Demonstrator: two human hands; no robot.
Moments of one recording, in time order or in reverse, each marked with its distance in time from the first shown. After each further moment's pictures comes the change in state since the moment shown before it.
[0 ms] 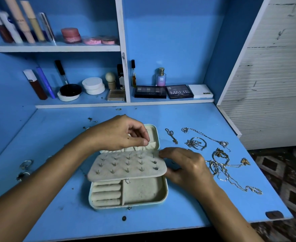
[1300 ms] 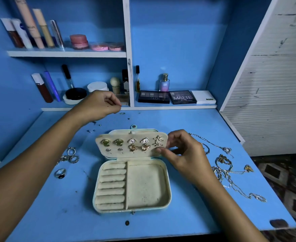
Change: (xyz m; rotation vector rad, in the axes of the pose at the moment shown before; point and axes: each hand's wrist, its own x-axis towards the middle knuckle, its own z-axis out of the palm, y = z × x) left_hand 0.030 -0.065 -0.072 -0.068 0.486 -0.159; right_hand 0.041 -0.010 -0.001 0.440 -0.070 0.645
